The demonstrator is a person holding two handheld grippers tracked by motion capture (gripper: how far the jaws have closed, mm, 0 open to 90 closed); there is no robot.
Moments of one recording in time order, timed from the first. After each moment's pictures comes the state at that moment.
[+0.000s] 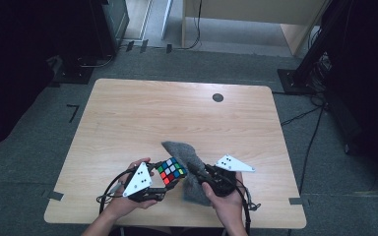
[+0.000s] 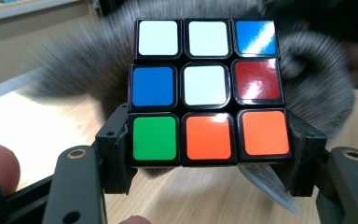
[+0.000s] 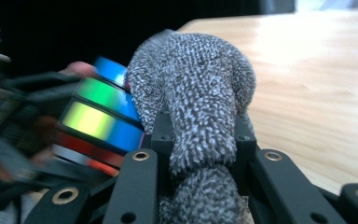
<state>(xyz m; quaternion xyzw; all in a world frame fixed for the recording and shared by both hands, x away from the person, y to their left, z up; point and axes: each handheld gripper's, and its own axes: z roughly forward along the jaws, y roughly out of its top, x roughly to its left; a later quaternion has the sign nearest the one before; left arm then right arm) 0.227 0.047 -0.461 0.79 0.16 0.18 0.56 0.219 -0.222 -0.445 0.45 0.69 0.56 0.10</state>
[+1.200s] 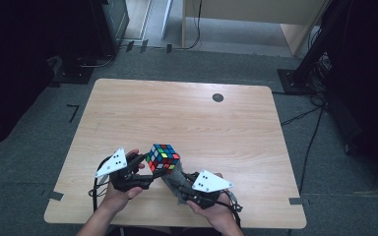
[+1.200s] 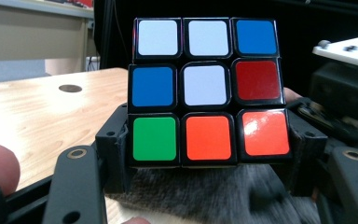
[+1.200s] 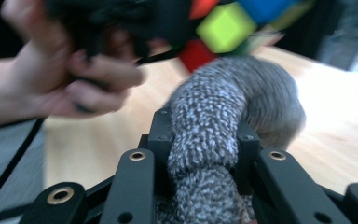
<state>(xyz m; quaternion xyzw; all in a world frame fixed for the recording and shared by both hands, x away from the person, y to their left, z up) 0.250 0.083 -0.446 0.71 0.24 0.06 0.66 0.200 -0.173 -0.466 0.23 0.77 0.57 0.16</state>
